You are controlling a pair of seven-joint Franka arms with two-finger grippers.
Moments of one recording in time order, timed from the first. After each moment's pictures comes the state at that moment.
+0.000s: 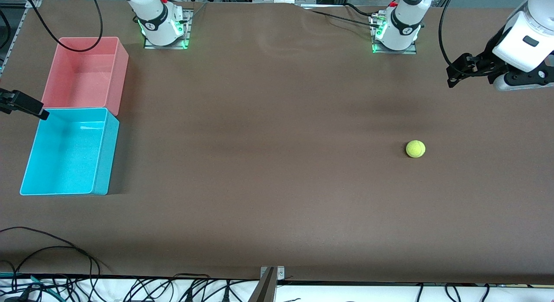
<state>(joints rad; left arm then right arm) -0.06 -0.02 -0.09 -1.52 0.04 1.45 -0.25 -0.06 0.11 -0.04 -1.49 0.02 1.64 0.06</state>
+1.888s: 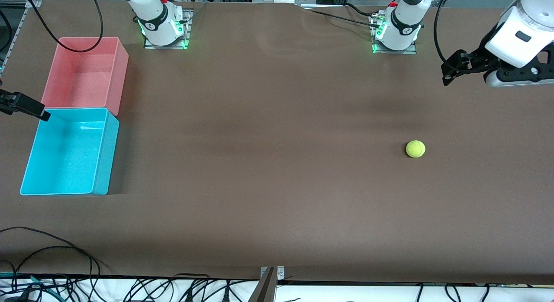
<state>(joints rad) -0.07 -0.02 -0.12 -1.52 0.04 1.45 -0.25 -0.06 0.12 -0.04 -1.49 0.02 1.64 0.07</state>
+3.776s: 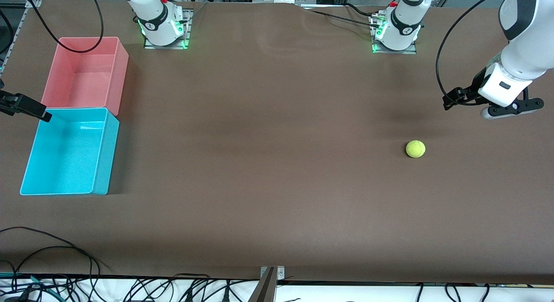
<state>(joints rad) 0.04 -0.12 -0.04 -2.05 0.04 1.87 -0.18 -0.06 0.13 -0.04 -1.49 0.02 1.64 0.07</state>
